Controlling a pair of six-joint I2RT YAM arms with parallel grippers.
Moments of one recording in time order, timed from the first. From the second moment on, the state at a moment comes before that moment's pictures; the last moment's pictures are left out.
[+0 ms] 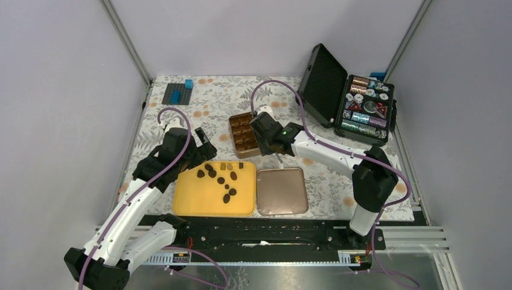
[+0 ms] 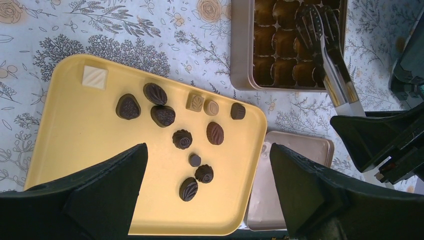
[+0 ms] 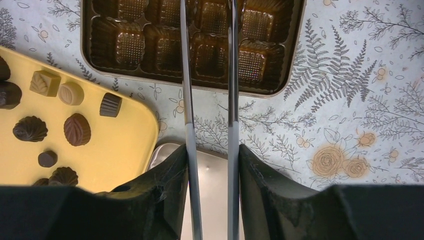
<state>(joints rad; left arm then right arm) -0.41 0.86 0.89 -0.77 -0.19 -0.76 0.87 1.75 1.39 -0.61 0.34 0.35</state>
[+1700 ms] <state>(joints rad) -0.32 1.06 1.05 -0.80 -0.22 -0.76 1.20 1.45 1.12 -0.69 0.27 0.54</state>
